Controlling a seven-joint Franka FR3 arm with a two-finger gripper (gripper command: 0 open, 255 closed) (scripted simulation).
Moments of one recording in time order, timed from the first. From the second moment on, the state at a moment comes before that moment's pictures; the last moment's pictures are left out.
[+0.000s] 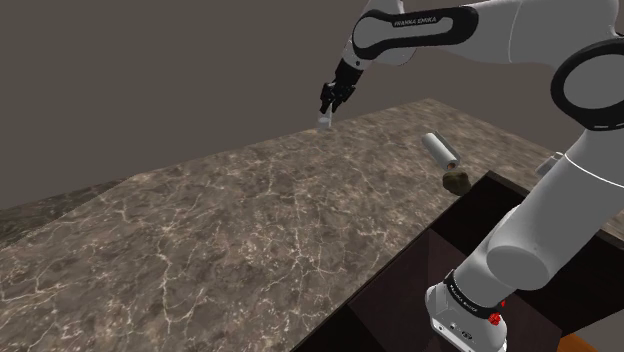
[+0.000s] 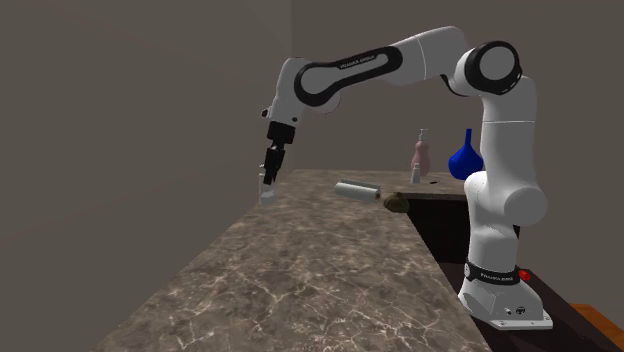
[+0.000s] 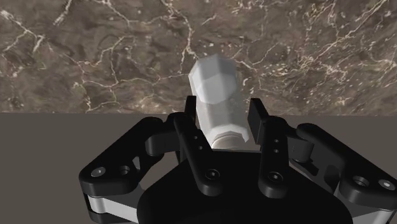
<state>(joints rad) 0.06 0.02 -0.05 -1.88 0.17 2.13 -0.15</state>
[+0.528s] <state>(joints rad) 0.06 0.01 -0.06 -1.78 0.16 2.03 -0.13</state>
